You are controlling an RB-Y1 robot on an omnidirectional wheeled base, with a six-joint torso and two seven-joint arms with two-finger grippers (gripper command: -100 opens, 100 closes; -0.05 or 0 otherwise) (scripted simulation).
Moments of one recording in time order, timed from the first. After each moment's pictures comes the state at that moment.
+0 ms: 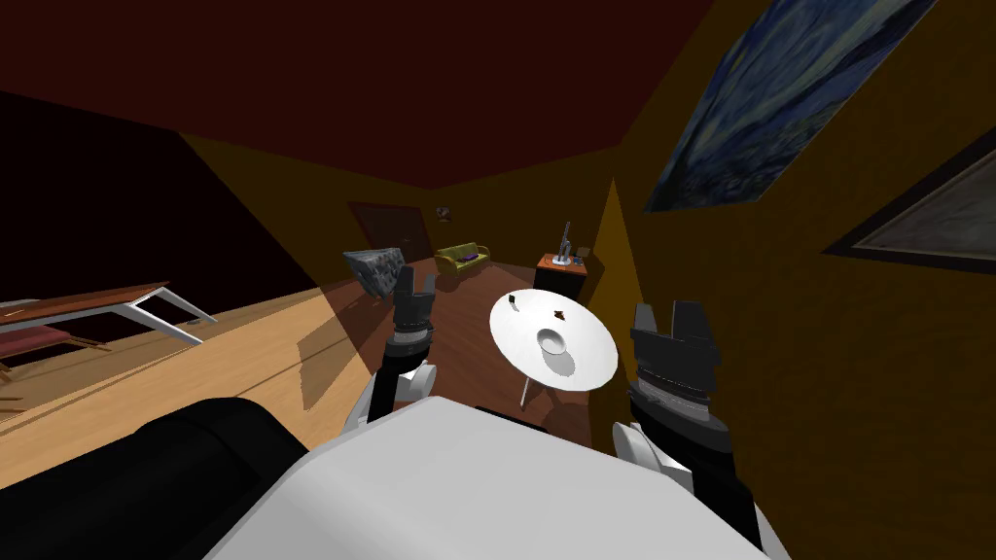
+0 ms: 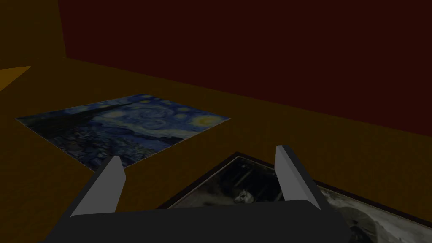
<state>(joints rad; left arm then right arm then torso) 0.49 0.02 0.07 -2.38 -0.06 -0.63 -0.14 0.52 0.01 0.01 -2.31 0.07 -0.64 0.15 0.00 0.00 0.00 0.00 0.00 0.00</state>
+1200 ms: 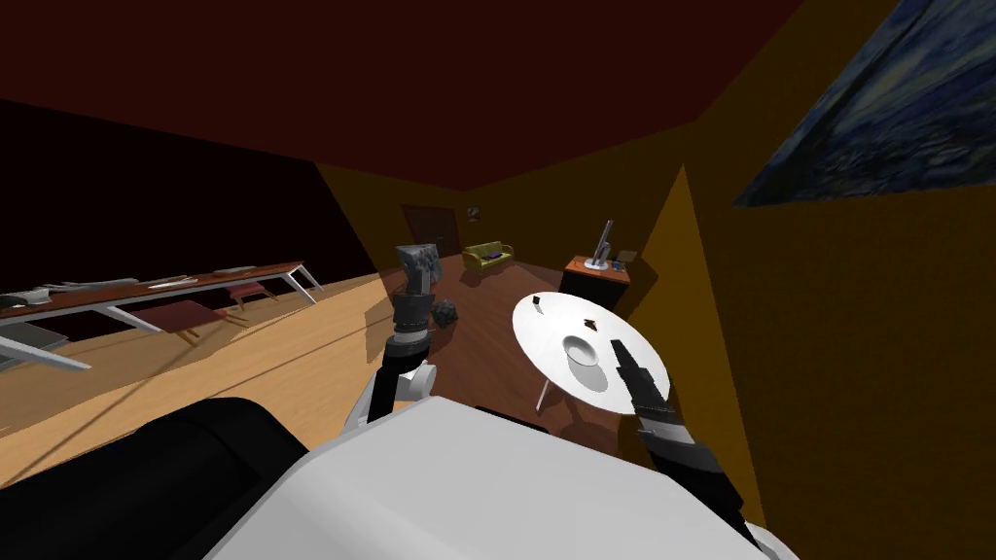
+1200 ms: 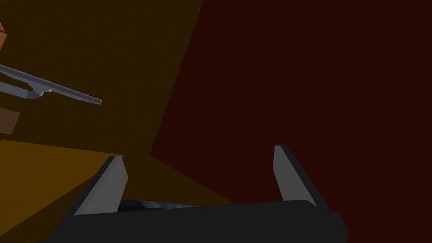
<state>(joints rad) 0.49 0.02 0.07 -2.38 -0.06 -0.63 -0.14 0.62 -0.25 -0.05 -2.02 0.18 -0.56 0.19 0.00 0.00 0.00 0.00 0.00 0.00</state>
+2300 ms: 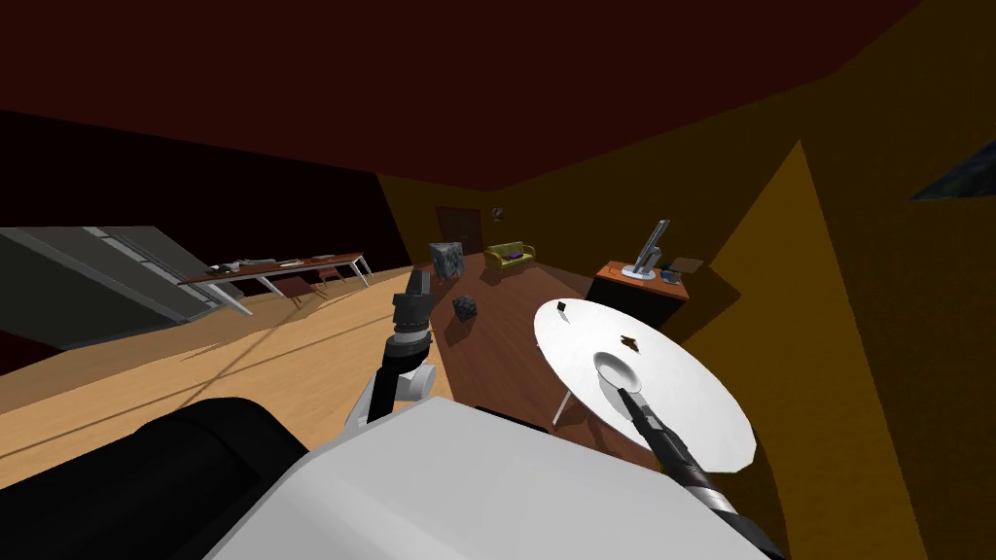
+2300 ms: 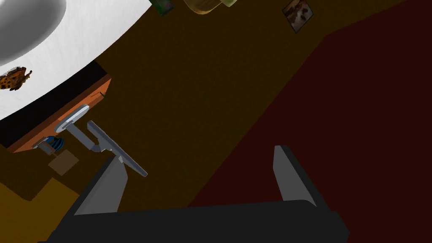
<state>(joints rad) 0.49 0.02 0.07 -2.38 -0.06 -0.63 -0.14 0.72 -0.40 -0.10 -1.74 0.30 -0.47 0.25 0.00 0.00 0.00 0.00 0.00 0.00</state>
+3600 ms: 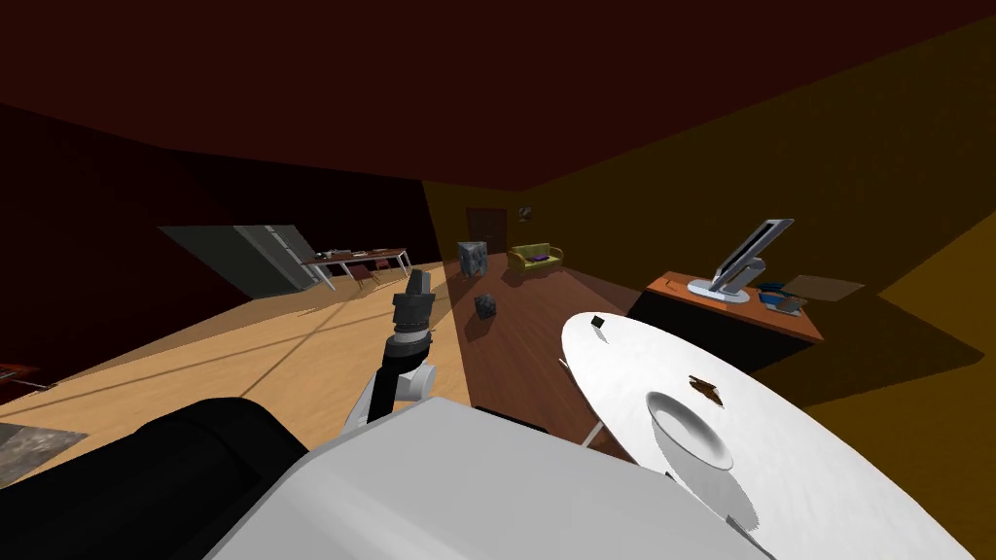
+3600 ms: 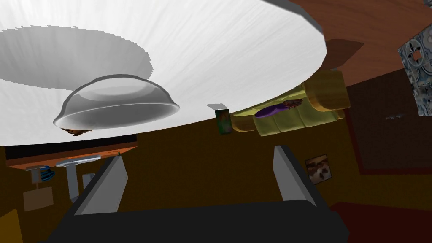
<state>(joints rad) 0.49 0.02 0.07 -2.38 -0.06 -0.63 -0.14 0.74 -0.53 -0.12 -1.40 0.49 -0.30 0.35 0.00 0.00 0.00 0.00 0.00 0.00</state>
